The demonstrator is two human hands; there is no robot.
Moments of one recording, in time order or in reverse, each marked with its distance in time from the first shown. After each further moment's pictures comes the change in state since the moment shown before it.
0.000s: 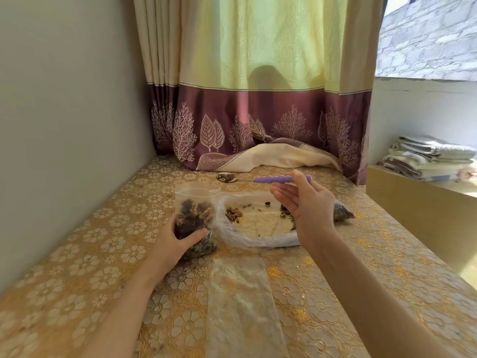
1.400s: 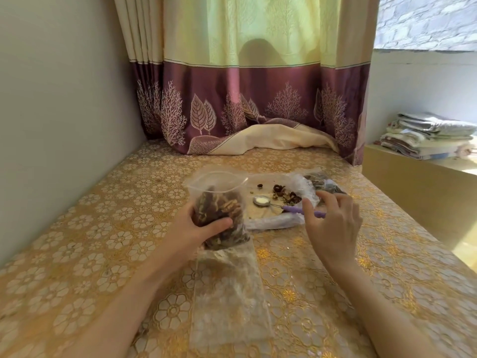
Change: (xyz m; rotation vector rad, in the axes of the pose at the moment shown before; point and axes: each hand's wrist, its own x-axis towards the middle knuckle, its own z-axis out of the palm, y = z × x) left_hand -0.019 0.030 0.043 -0.174 -0.172 0.096; right_hand 0.008 0.056 -0.102 -1.311 0.293 -0.472
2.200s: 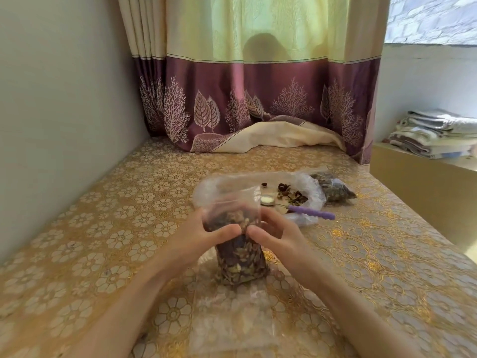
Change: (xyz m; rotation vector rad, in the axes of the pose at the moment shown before) left_hand -0.007 0.019 0.007 0.192 -0.251 -0.012; right_hand -0.032 -0.045 0.007 0.998 -0.904 -0.033
